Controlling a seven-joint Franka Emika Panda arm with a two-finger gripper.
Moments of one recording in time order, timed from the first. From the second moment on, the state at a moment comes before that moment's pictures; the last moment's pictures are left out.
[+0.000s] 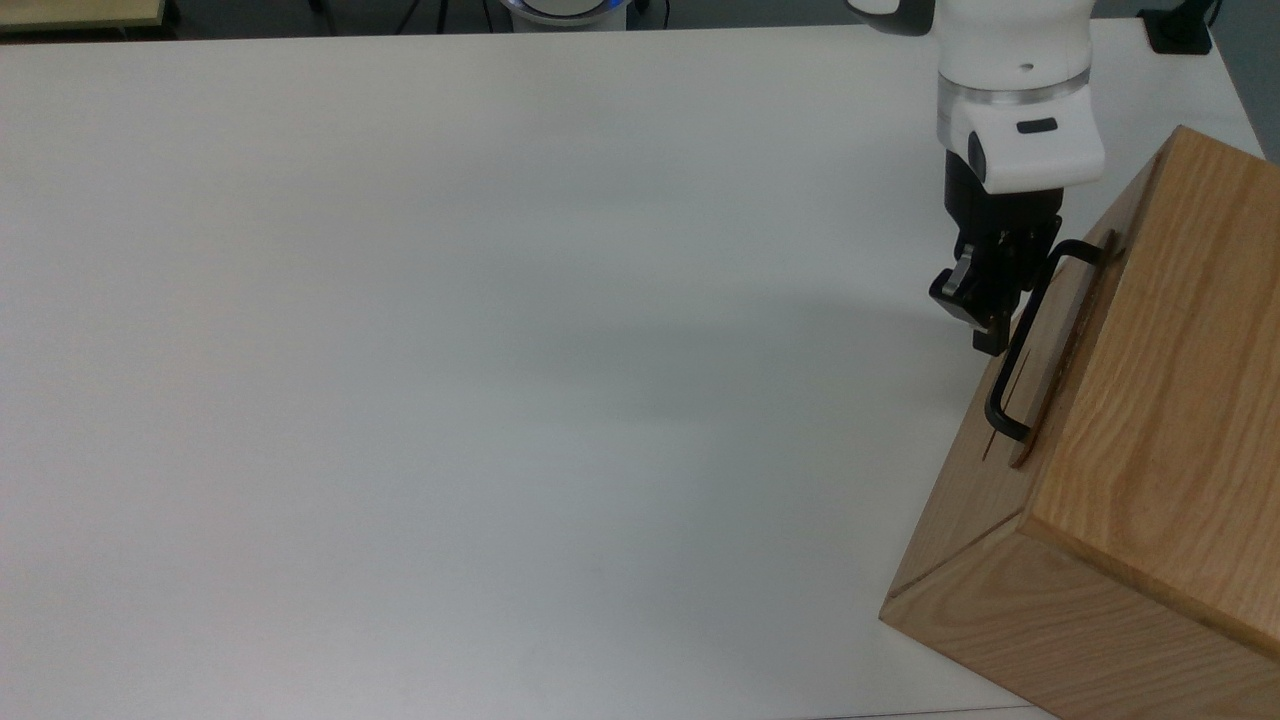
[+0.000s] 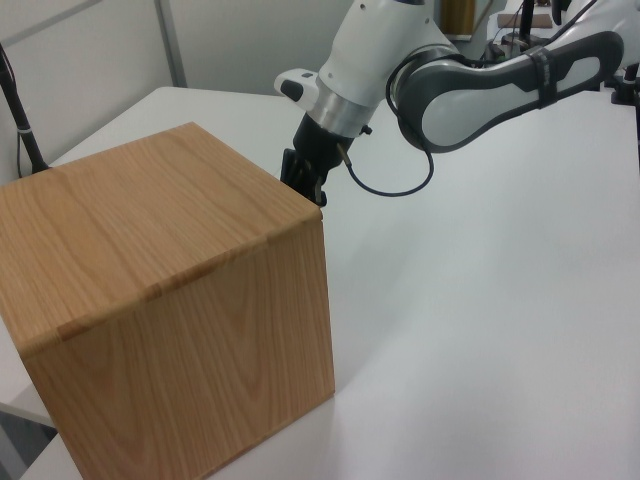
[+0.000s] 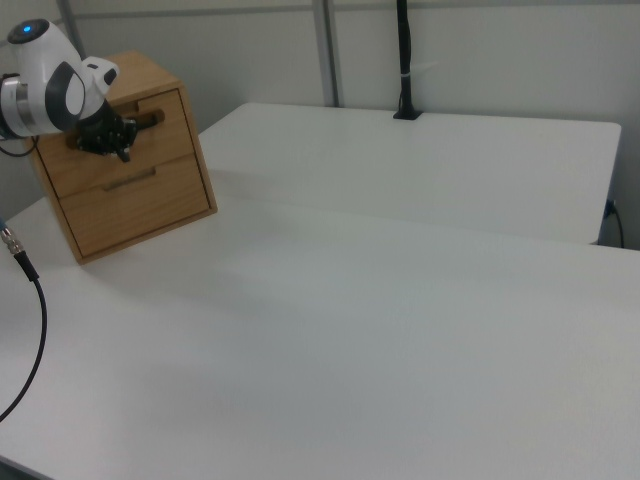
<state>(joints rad) 0.54 0.56 -0.07 -1.24 0.00 2.31 -0.30</state>
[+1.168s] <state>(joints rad) 0.04 -0.08 -0.01 -1.57 0.02 1.43 -0.27</state>
